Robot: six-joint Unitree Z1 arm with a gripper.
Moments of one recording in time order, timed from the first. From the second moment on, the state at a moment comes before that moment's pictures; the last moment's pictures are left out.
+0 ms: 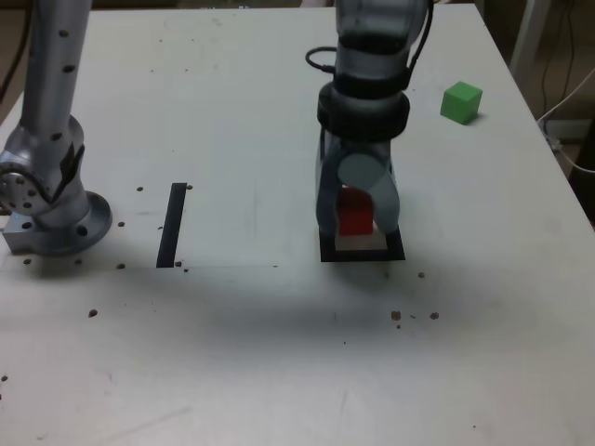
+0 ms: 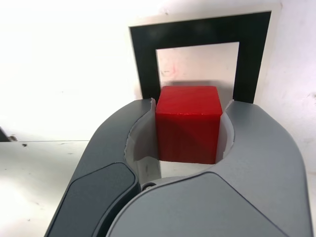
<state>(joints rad) -0.08 2.02 -1.46 1.09 -0.03 -0.04</state>
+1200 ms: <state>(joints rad) -0.05 1.97 -1.36 1.05 0.06 -0.09</state>
